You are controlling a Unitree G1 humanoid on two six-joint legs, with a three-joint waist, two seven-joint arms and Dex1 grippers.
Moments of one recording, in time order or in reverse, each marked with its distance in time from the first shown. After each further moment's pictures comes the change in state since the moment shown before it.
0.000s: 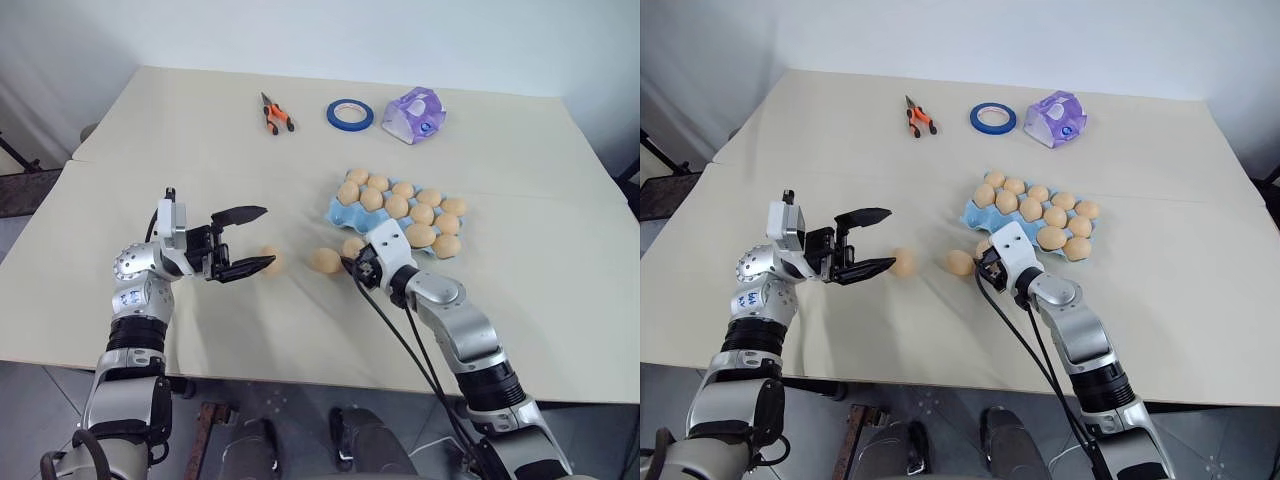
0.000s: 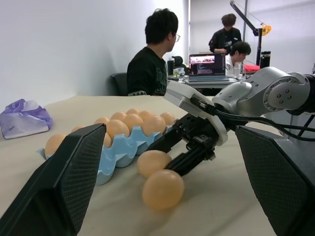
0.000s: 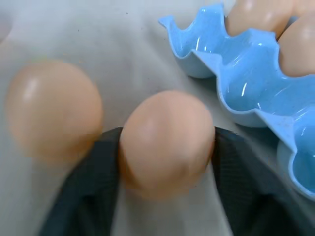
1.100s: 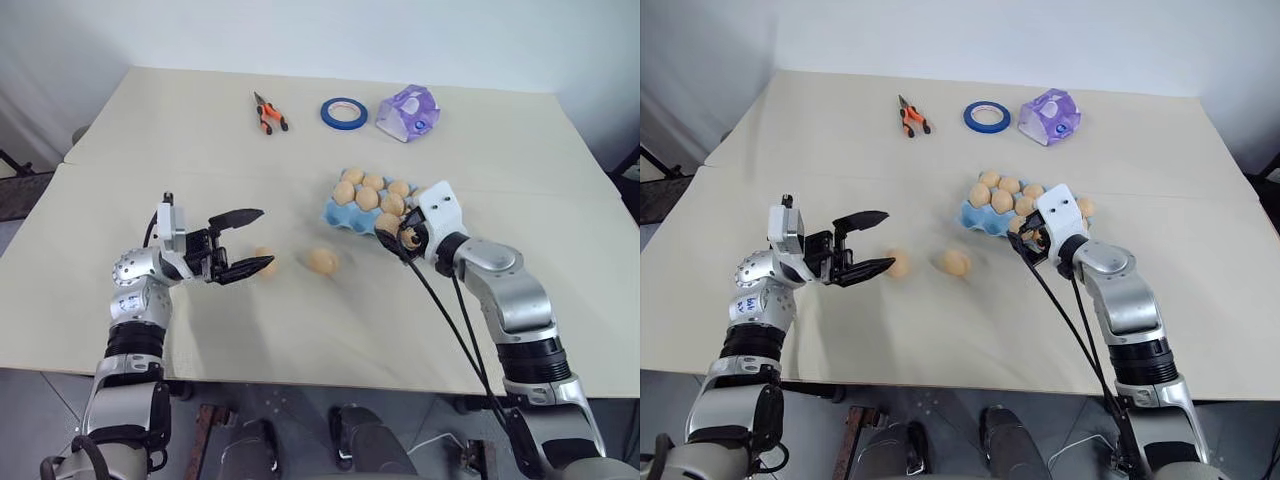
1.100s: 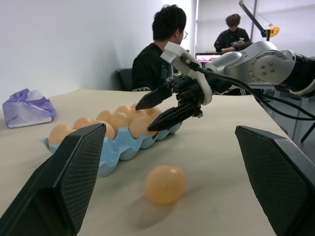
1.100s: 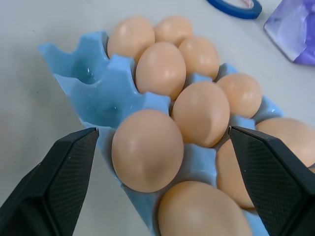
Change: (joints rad) left arm 0.033 0.001 0.019 -0.021 0.008 0.018 0.054; right arm -0.107 -0.177 -0.147 -0.011 0.036 0.063 0.105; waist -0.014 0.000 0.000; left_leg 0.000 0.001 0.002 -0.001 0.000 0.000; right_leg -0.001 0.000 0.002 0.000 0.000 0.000
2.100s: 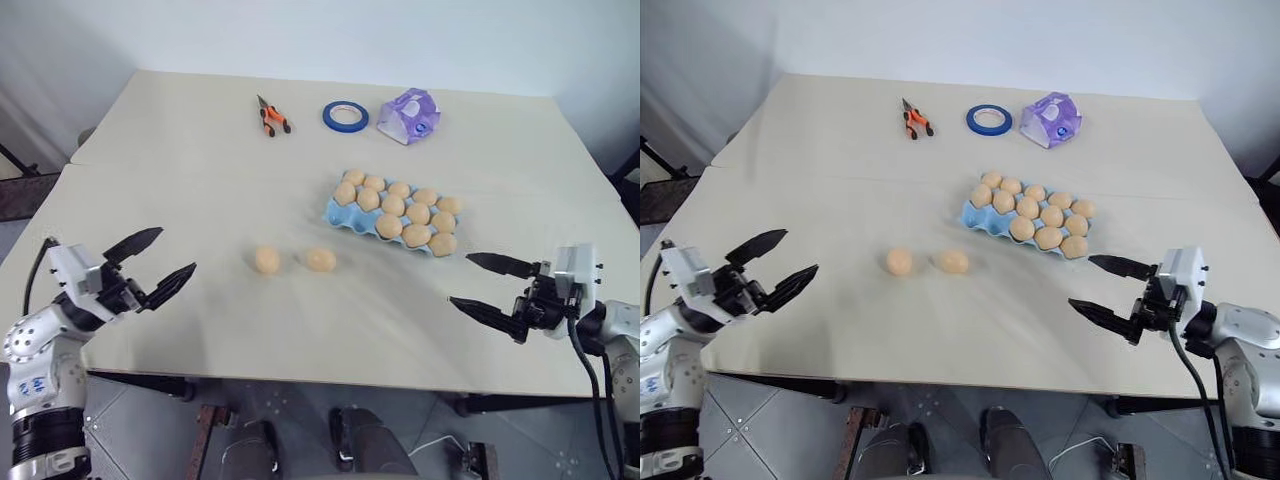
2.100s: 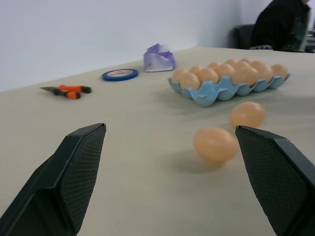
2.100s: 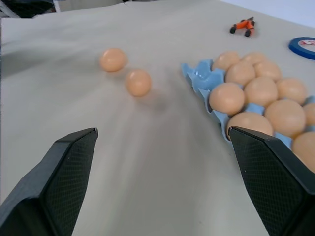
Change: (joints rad) left arm 0.516 0.171 0.277 -0.431 -0.029 0.060 0.382; right arm 0.494 -0.302 -0.406 -0.029 0.490 -0.408 0.711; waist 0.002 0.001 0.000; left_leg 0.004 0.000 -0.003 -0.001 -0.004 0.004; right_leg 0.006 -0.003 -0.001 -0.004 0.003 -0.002
